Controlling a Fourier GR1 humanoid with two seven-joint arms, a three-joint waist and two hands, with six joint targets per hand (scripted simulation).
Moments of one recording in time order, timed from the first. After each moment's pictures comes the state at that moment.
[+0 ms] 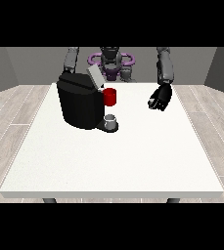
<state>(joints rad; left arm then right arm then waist) -0.63 0.48 -0.08 -0.65 -0.81 -0.03 -0.35 -0.25 -0.04 0.02 -1.32 0.17 -0.17 -0.01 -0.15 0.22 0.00</state>
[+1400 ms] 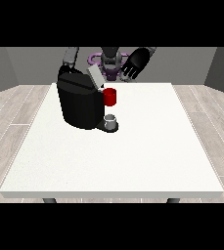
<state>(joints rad) -0.99 0.34 0.03 -0.75 -0.71 -0.41 -0.09 -0.28 -0.03 0.01 -1.18 0.18 -0.16 -0.06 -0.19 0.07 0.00</state>
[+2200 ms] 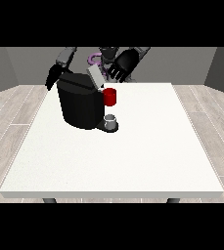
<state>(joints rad) -1.19 0.44 0.12 -0.69 -0.70 -0.43 -0.05 -0.39 -0.06 -0.02 -1.29 0.16 -0.16 0.00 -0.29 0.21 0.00</state>
